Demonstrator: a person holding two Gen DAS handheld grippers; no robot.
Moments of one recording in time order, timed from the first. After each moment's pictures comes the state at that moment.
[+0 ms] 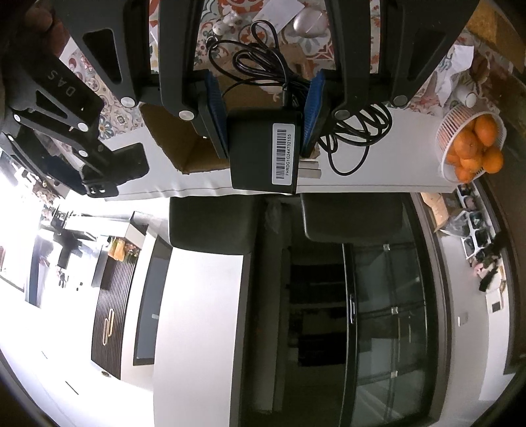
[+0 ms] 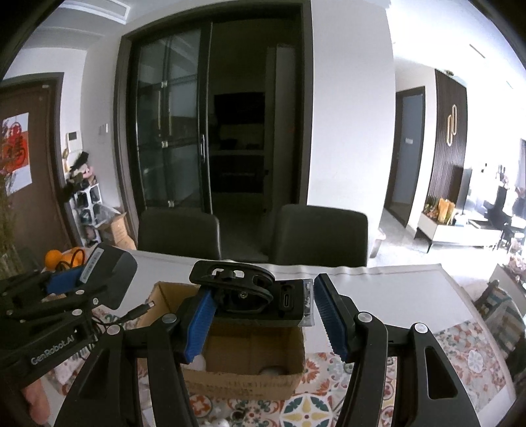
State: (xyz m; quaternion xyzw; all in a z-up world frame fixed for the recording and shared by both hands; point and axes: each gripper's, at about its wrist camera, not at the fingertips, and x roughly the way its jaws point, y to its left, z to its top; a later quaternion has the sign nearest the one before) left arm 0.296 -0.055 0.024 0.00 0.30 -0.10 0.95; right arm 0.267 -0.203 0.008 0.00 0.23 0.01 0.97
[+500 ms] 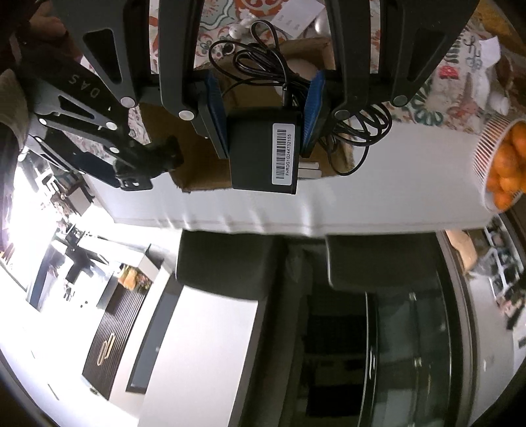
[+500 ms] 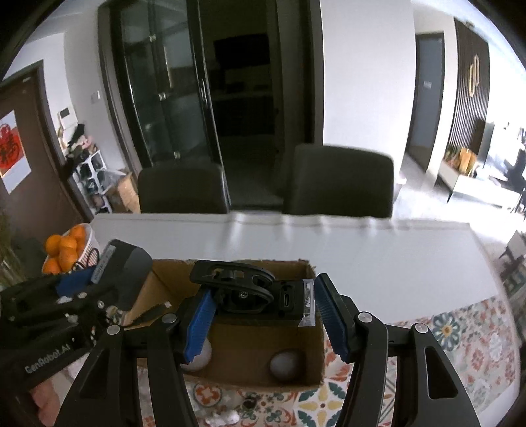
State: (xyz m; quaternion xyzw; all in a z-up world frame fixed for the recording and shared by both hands) left arm 0.379 -0.063 -0.008 -0.04 0.42 -0.14 0.89; right arm 0.360 -0.223 -0.028 0.04 0.37 0.04 0.93
